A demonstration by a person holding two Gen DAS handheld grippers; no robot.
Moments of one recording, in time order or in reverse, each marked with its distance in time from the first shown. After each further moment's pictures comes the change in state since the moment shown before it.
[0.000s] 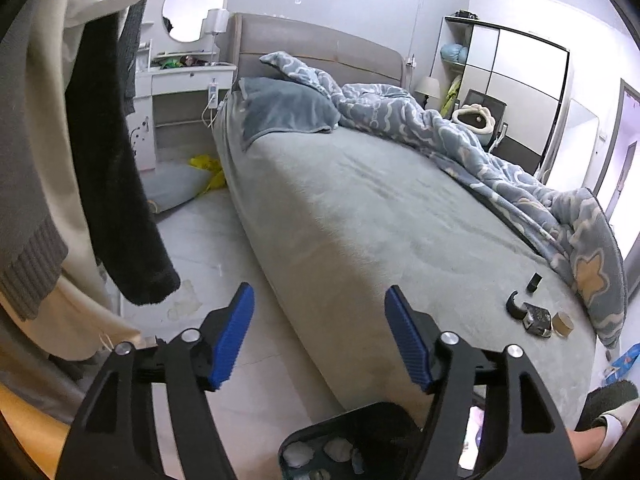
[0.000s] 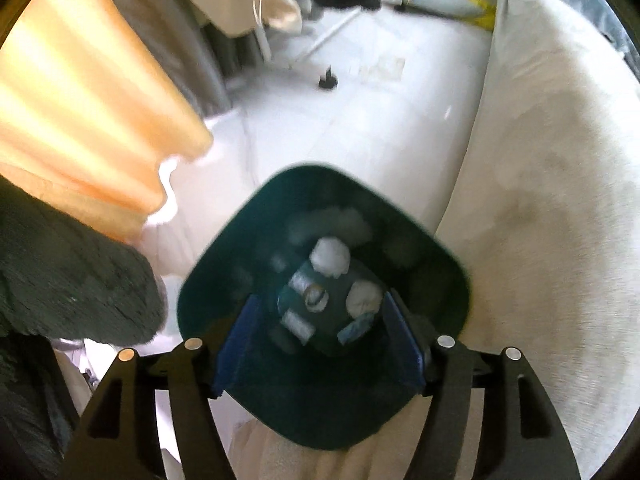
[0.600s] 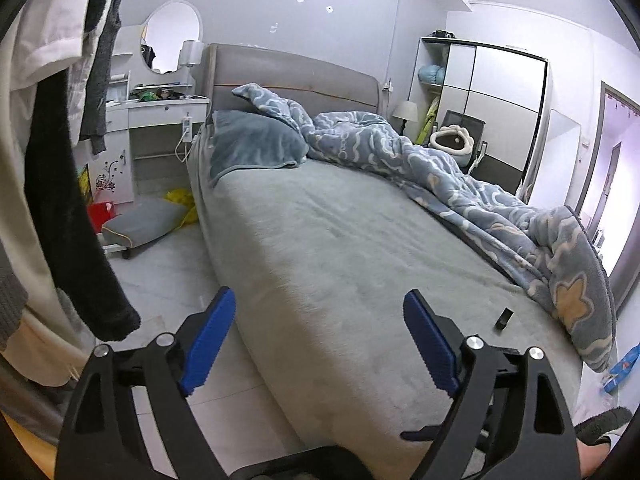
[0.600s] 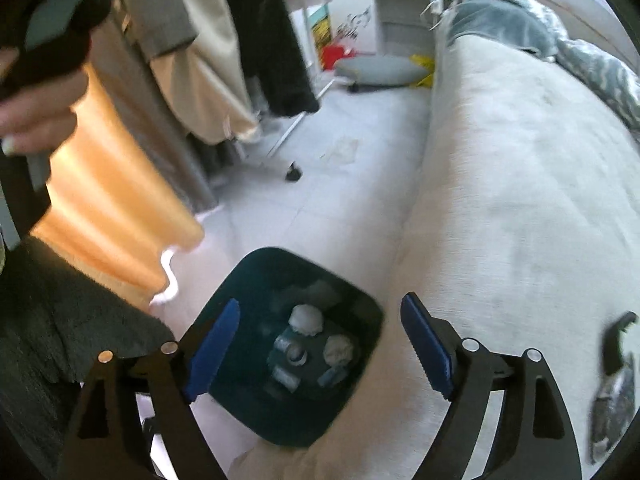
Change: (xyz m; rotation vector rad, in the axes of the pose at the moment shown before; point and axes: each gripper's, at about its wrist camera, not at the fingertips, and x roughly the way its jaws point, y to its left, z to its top) left arm 0.011 -0.075 0.027 0.025 -0.103 -0.054; right arm -0.101 -0.062 -0.036 0.128 -0.317 -0.029
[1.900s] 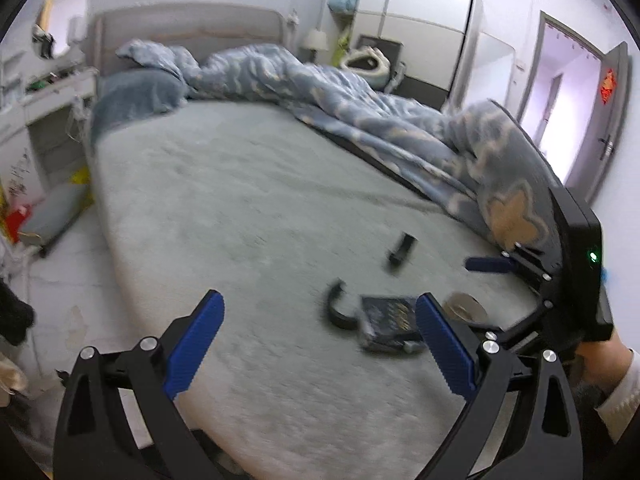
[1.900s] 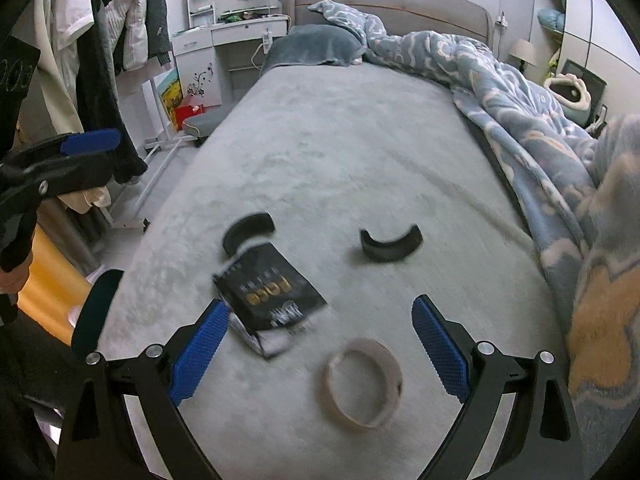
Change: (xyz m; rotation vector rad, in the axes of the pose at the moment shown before) left arm 0.084 -0.173 -0.054 0.164 0.258 -0.264; right arm -0.138 -0.183 -0.116 0.255 -0.154 -0.373
